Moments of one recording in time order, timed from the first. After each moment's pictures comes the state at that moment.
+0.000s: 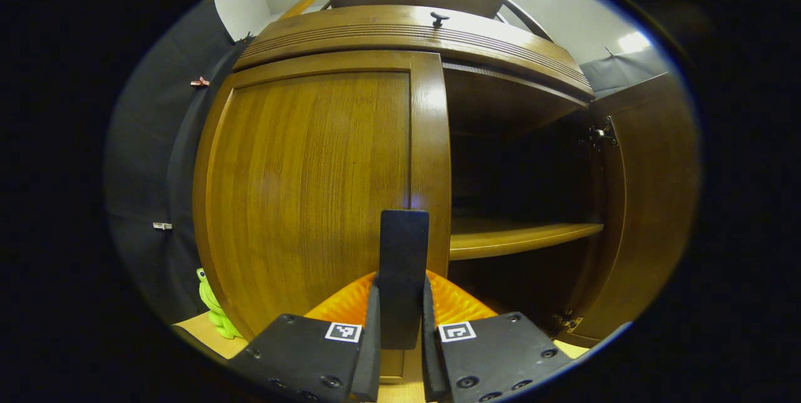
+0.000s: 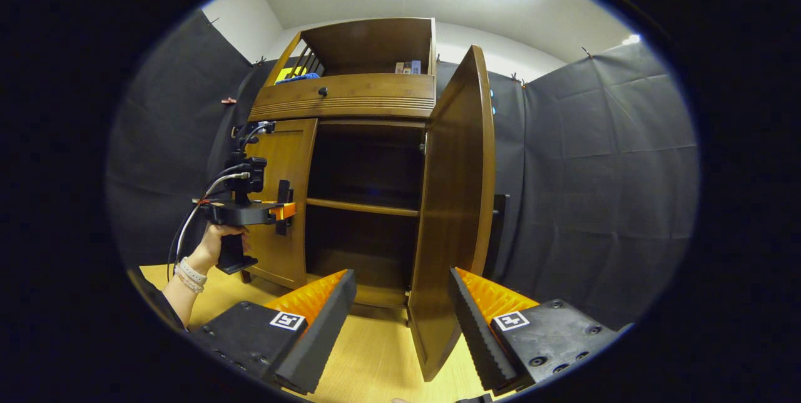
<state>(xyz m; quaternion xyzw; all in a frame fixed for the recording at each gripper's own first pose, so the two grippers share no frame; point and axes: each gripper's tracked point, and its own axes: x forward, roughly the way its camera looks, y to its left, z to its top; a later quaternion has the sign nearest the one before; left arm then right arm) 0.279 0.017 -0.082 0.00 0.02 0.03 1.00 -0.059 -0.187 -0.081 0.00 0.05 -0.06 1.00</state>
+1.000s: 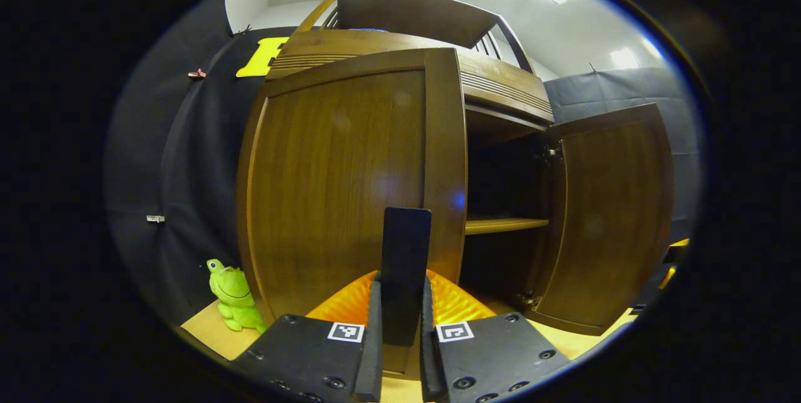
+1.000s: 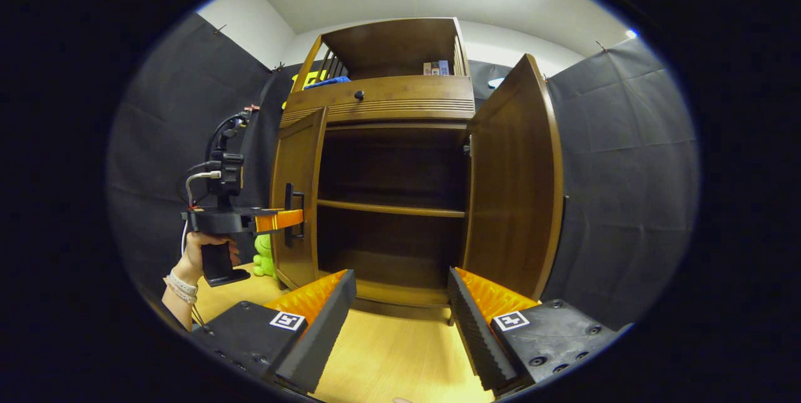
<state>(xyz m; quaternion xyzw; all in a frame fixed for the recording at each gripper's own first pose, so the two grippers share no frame) 0.168 0.038 -0.069 -0.02 0.03 -0.04 1.00 -0.056 -0.110 -0.075 0.02 0.05 0.00 1.00</state>
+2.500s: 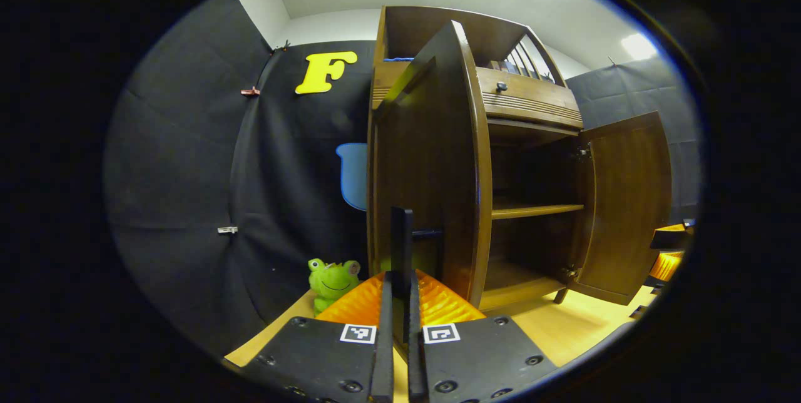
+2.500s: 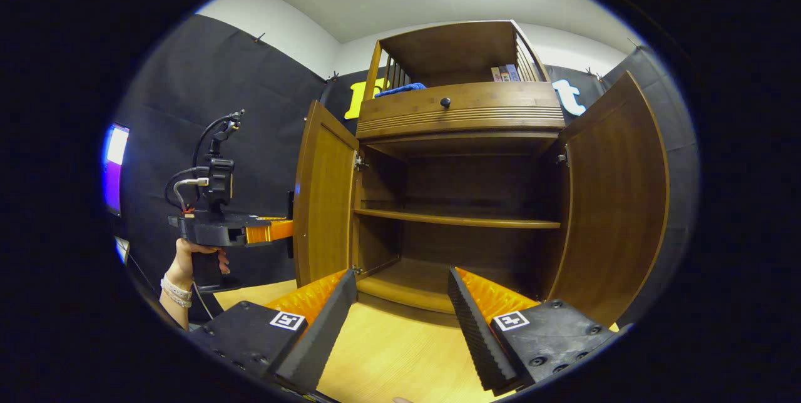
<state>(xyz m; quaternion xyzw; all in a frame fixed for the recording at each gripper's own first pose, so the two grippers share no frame) 0.039 0.173 -0.056 0.01 0.04 0.08 1.00 -0.048 0.030 -0.061 0.05 0.04 0.14 0.99</state>
